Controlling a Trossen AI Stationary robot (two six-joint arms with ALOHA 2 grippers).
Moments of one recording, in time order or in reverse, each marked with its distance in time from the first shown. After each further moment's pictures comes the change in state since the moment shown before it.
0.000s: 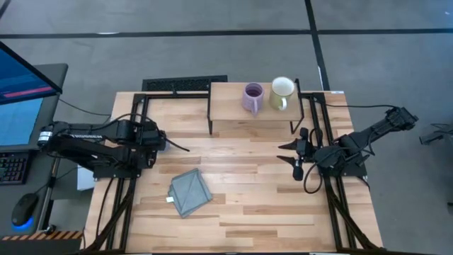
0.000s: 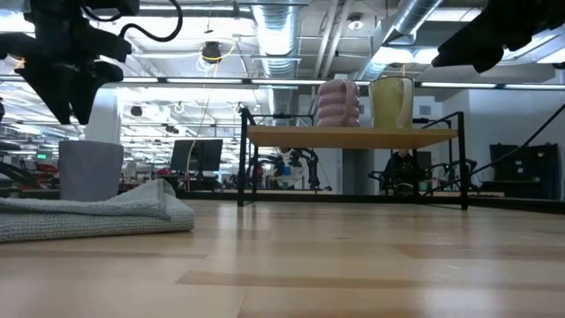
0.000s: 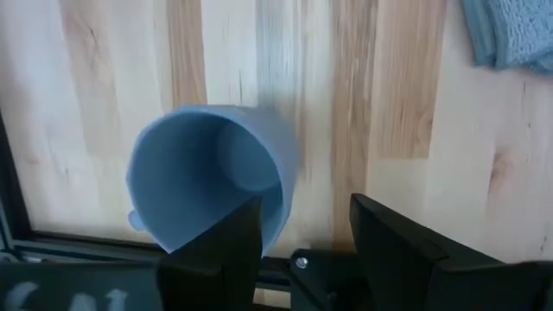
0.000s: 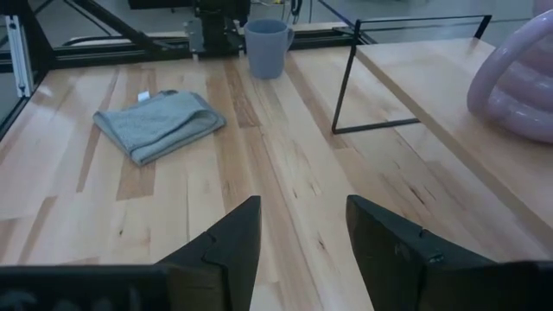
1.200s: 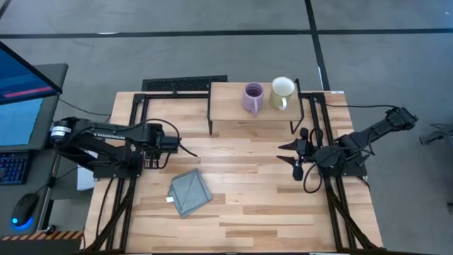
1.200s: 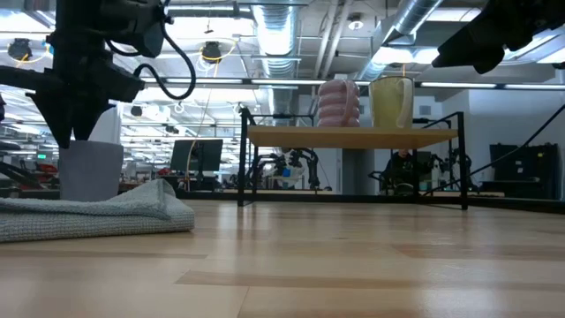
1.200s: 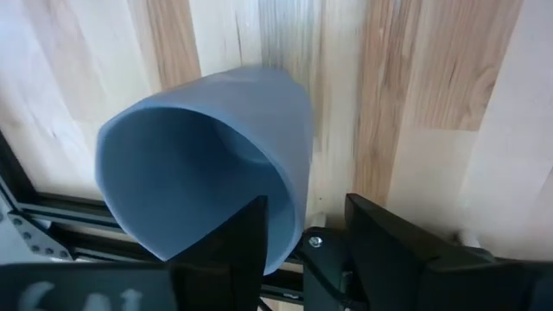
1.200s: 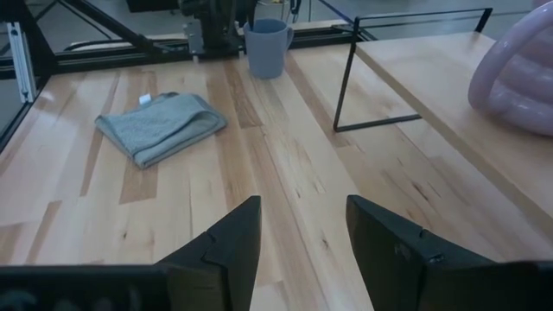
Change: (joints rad) left arm 0.001 0.265 -0.002 -0.006 -0.056 -0.033; right arm 0.000 0.000 0.000 -0.002 -0.003 0.026
